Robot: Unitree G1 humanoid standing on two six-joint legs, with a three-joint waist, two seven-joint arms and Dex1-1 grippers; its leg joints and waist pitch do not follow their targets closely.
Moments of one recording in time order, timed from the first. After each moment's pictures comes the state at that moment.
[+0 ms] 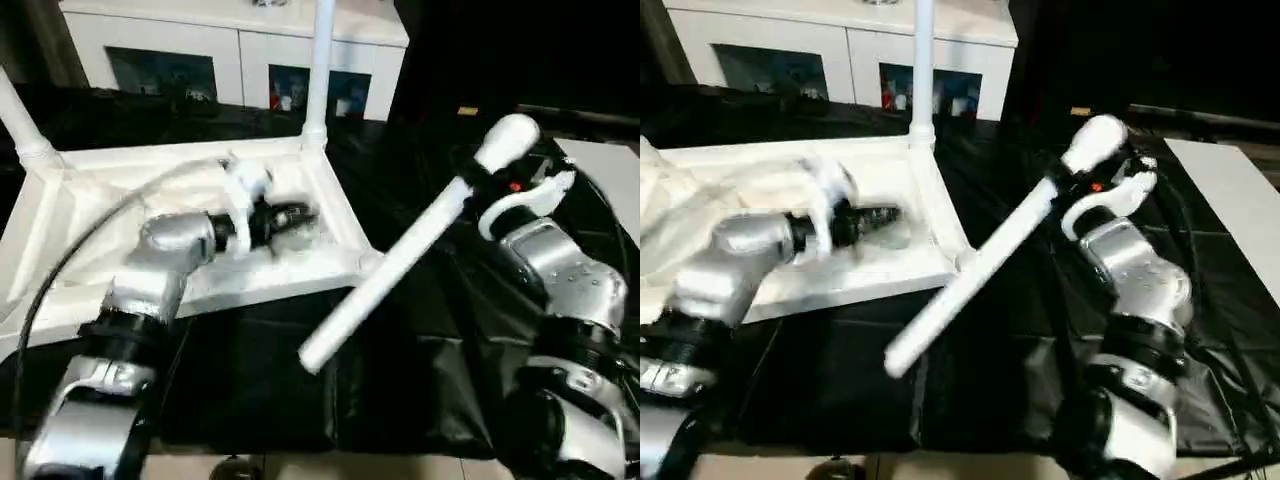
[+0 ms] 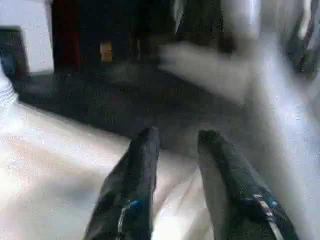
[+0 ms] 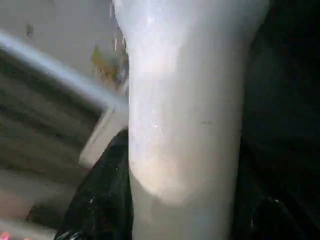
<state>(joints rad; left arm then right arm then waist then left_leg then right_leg) -0.68 0.24 0.07 0.28 -0.51 0.56 -0.76 -0.75 -0.03 -0.72 0.36 0.75 0.65 0.10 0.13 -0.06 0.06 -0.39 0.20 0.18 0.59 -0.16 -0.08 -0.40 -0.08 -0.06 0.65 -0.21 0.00</state>
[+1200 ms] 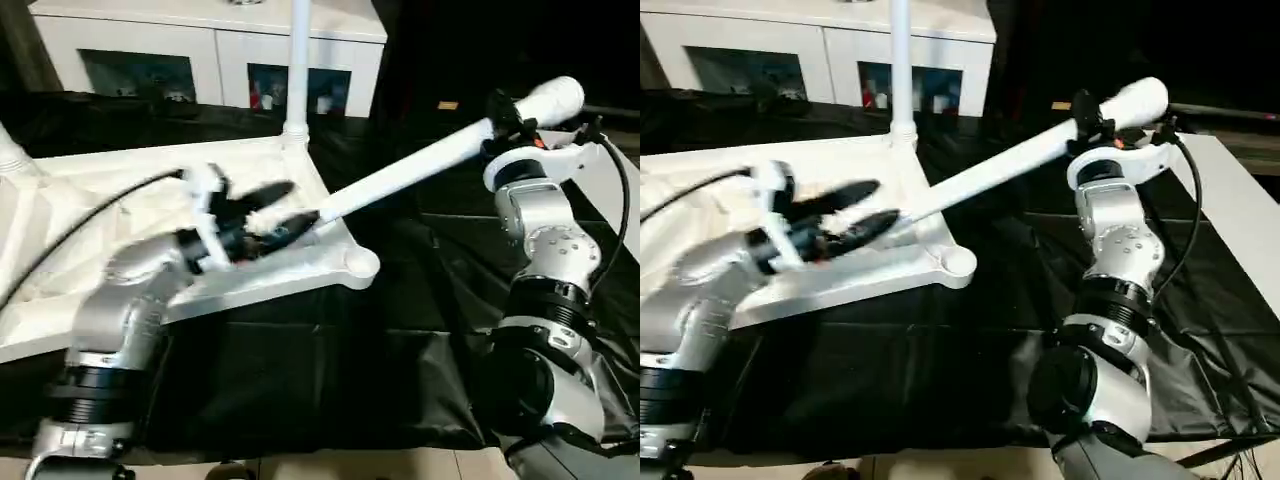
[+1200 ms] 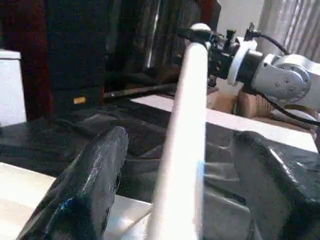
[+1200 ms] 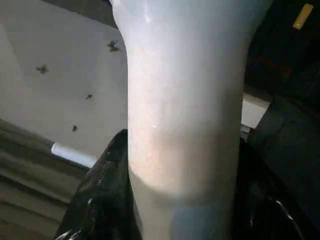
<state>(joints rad) -0.43 0.35 0.05 0.10 -0.49 0.30 -0.91 -0.90 -0.01 -0.79 0.49 0.93 0.46 0.05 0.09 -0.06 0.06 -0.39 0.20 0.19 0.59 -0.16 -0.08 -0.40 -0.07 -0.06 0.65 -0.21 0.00</state>
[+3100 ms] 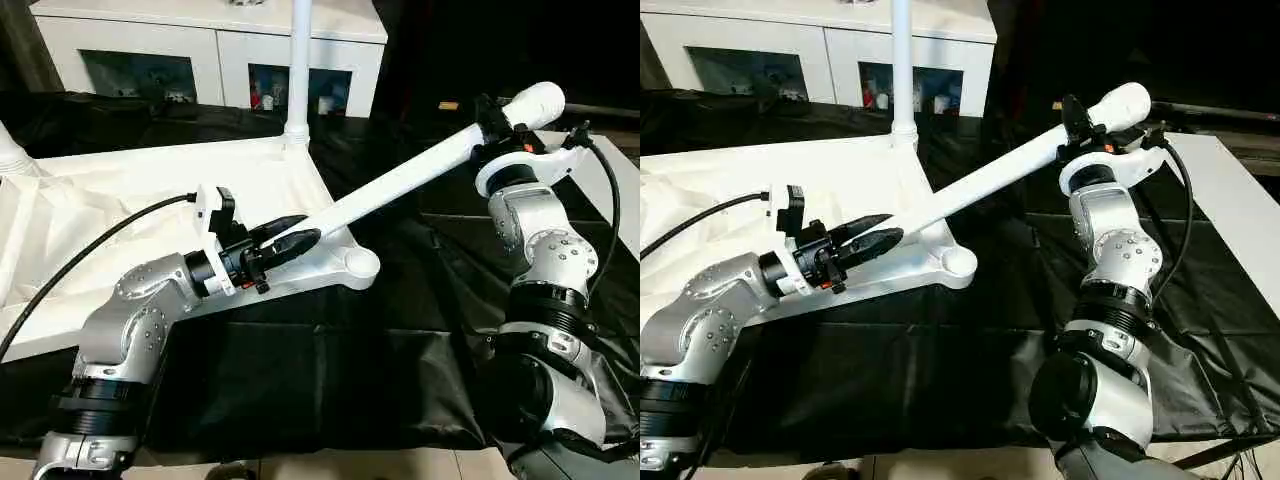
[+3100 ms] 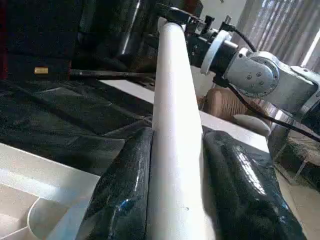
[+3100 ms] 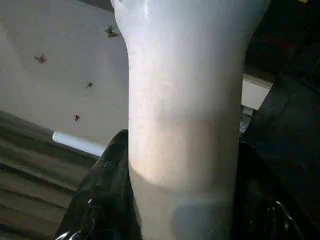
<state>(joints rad) -0.38 0.33 0.02 0.10 -0.54 0.41 -0.96 -0.87 -0.01 -0.75 0.49 0.99 0.48 0.03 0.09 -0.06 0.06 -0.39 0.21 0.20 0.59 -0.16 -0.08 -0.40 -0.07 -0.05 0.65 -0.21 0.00</state>
